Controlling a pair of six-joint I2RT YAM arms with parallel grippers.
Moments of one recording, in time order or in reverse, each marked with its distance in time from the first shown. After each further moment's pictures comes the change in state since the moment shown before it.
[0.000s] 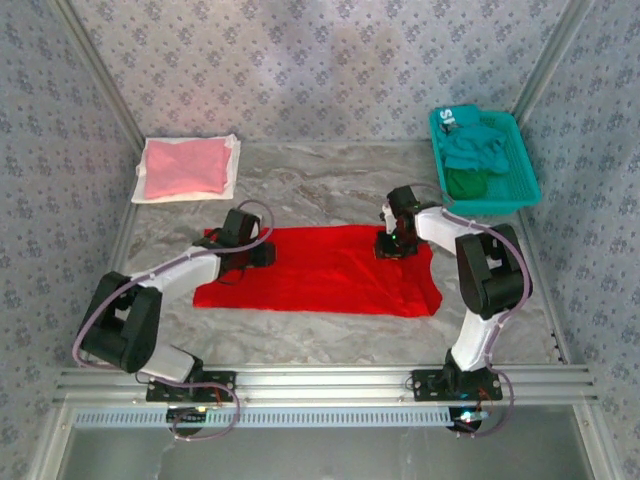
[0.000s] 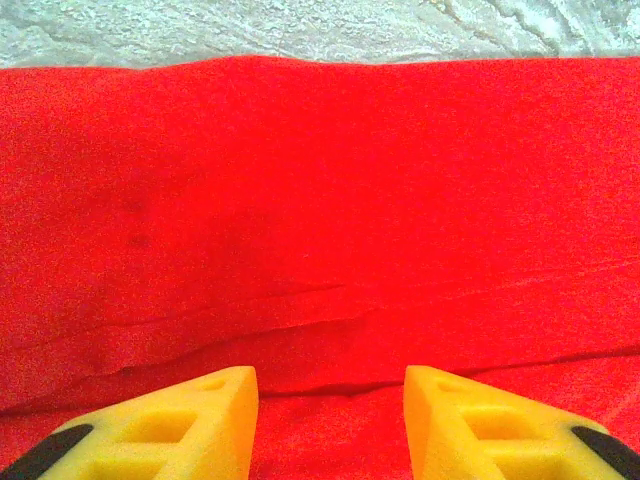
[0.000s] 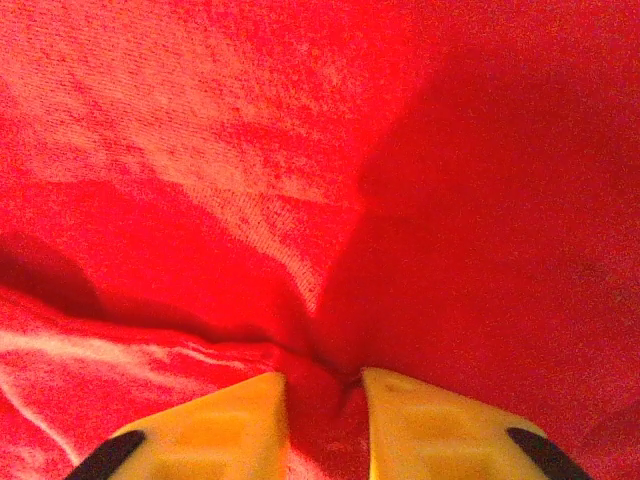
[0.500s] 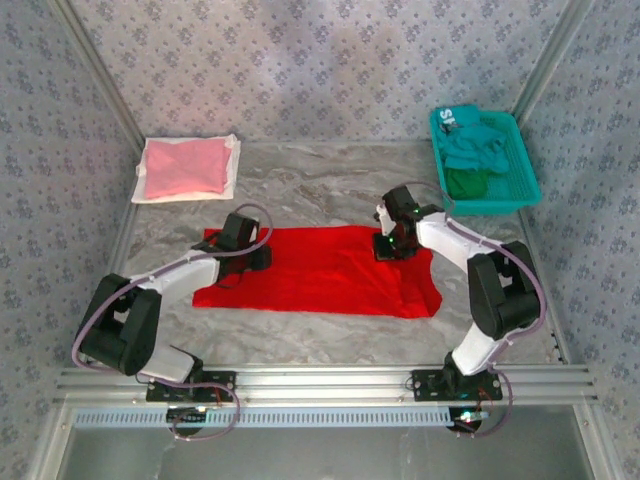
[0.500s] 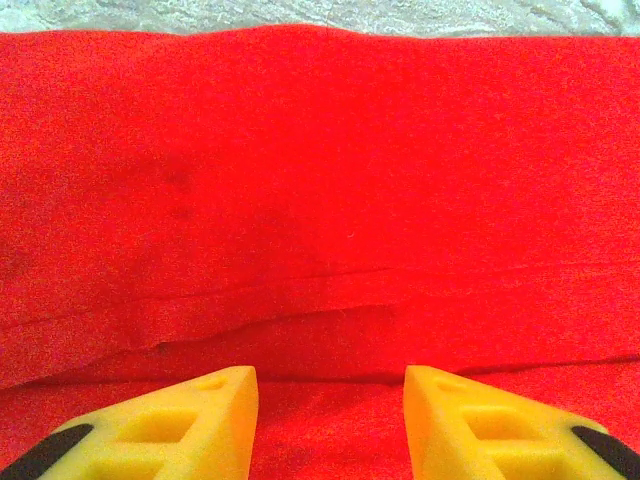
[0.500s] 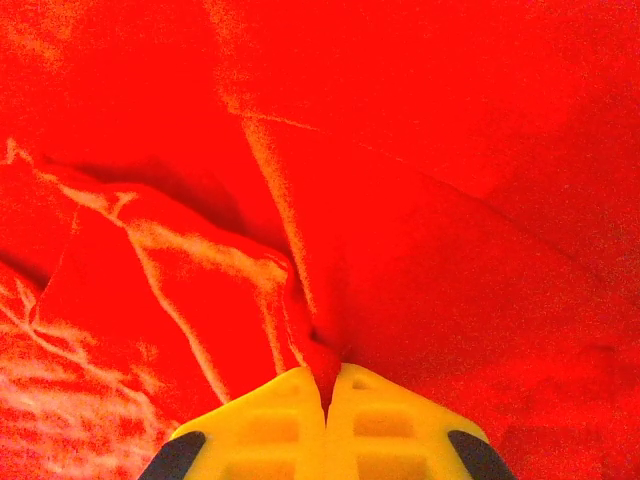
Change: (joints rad) left arm 0.000 -0.003 -0.030 0.008 -0.051 -0.009; right arm 0.078 -0.137 -0.027 -0.056 0.011 -0.003
